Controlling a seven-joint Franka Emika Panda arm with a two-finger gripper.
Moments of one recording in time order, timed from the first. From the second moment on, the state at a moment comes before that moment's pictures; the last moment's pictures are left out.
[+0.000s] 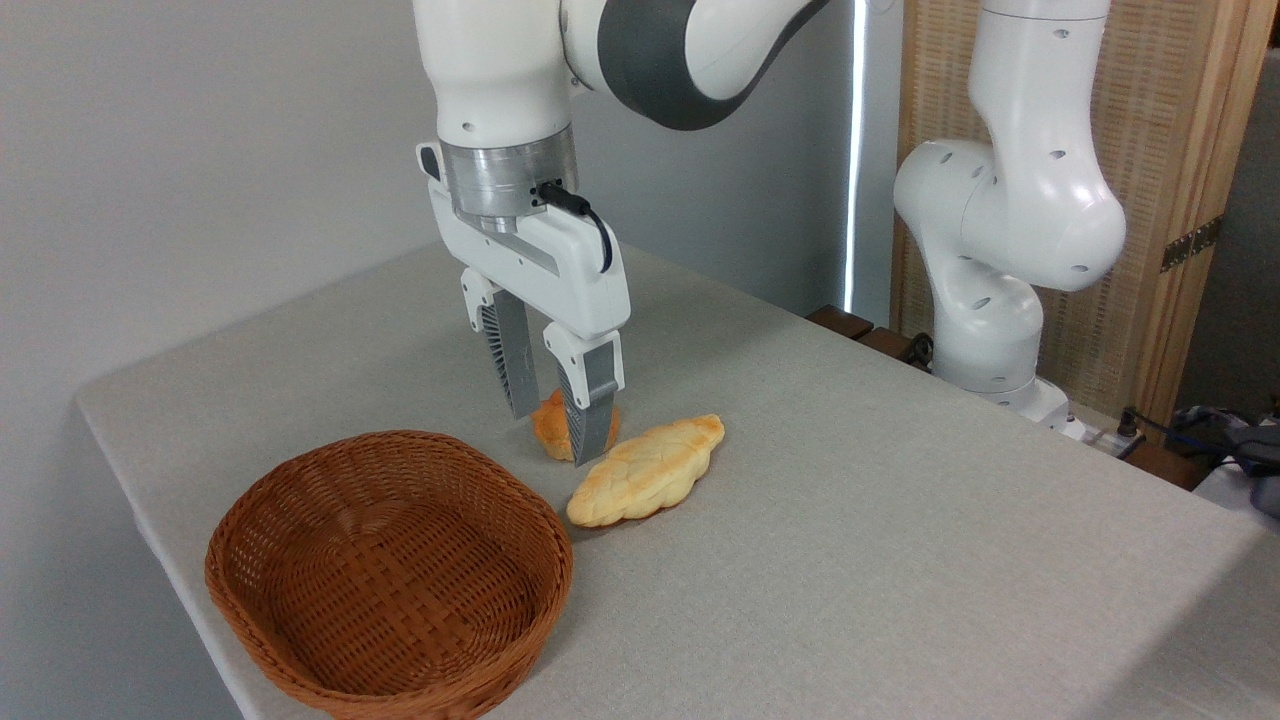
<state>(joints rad) -0.17 -0.13 0.07 -2.01 -0.02 1.91 0.70</state>
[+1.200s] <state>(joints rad) -0.45 -0.12 0.06 -2.17 0.01 1.91 0.92</state>
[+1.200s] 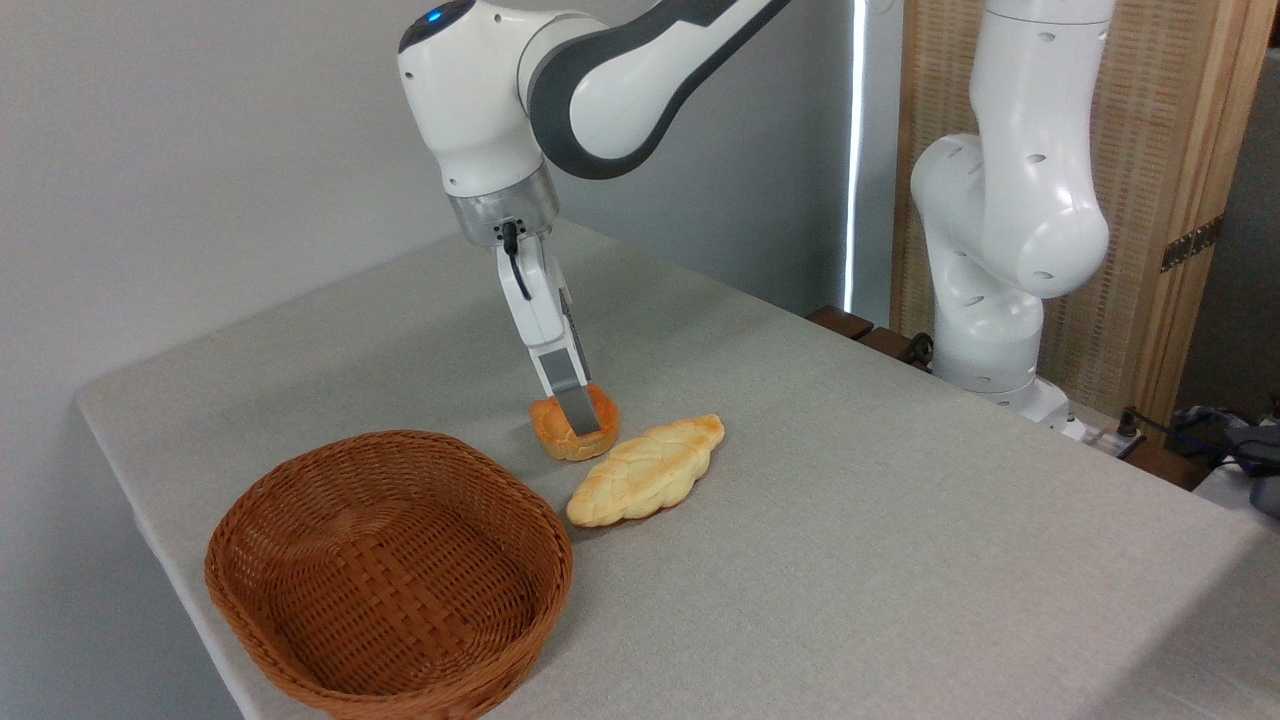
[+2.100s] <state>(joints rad) -0.46 -0.09 0.06 -2.17 0.02 1.92 0.92</state>
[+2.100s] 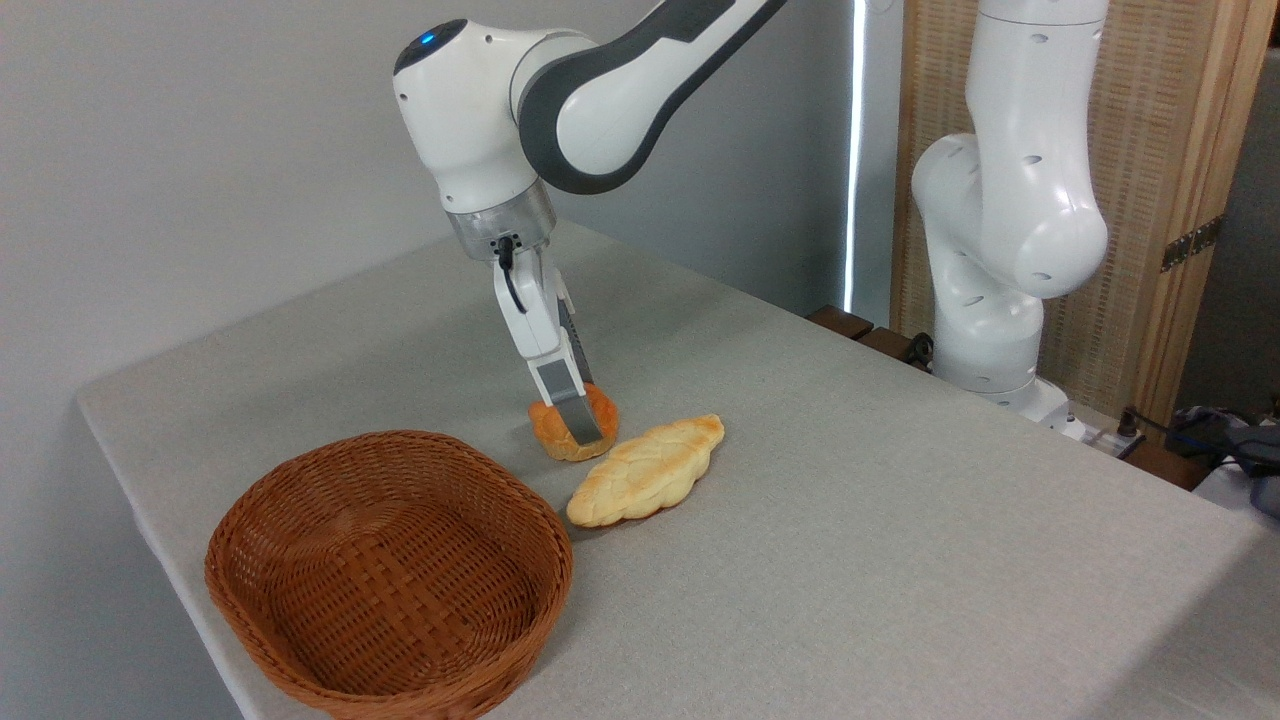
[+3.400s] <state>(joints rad) -0.43 -0.12 0.16 -1.98 0.02 1.92 0.84</state>
